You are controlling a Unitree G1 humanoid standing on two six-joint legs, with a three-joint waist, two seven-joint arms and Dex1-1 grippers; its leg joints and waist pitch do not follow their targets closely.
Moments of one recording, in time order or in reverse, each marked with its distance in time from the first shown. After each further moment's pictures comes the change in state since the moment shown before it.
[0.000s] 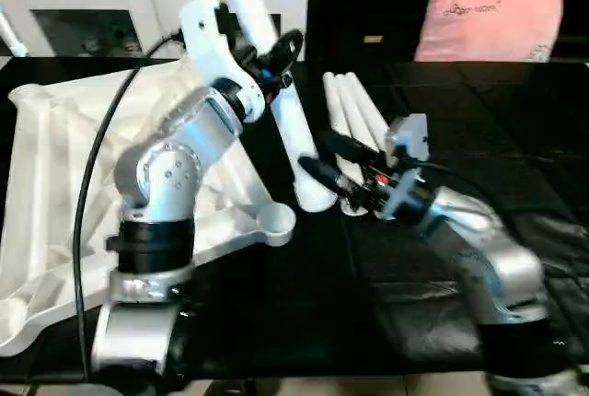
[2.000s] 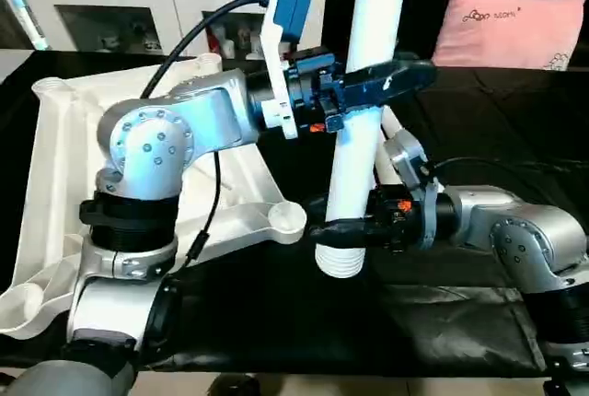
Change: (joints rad) left arm -0.109 0.079 -0.115 -0.095 -0.293 0.309 -0.489; right arm -0.128 -0.224 0.095 0.109 0.227 0.346 0.409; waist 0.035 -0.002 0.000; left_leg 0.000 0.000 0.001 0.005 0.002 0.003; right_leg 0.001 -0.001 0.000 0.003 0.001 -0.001
